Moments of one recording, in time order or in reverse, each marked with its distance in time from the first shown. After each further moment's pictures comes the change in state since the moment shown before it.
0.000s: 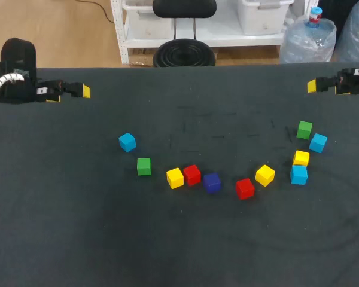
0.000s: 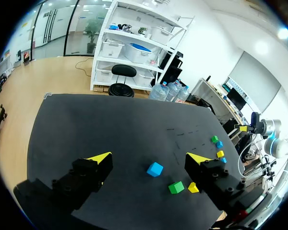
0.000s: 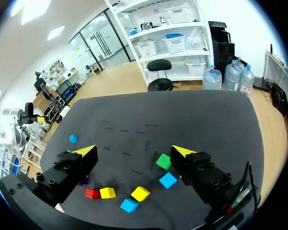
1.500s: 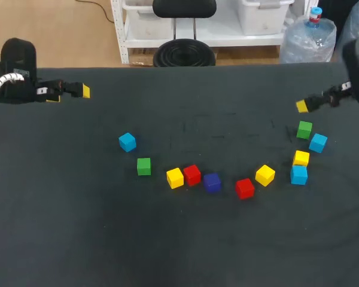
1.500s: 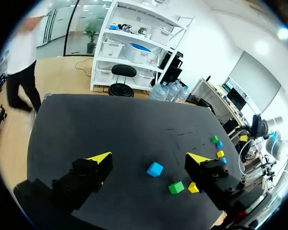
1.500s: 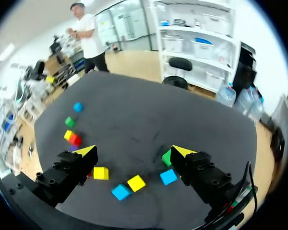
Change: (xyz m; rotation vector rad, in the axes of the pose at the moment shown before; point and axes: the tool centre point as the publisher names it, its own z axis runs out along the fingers) left arm 0.000 0.000 0.000 0.000 0.000 0.000; right arm 0.034 0.026 0.002 -0.037 0.145 -0.353
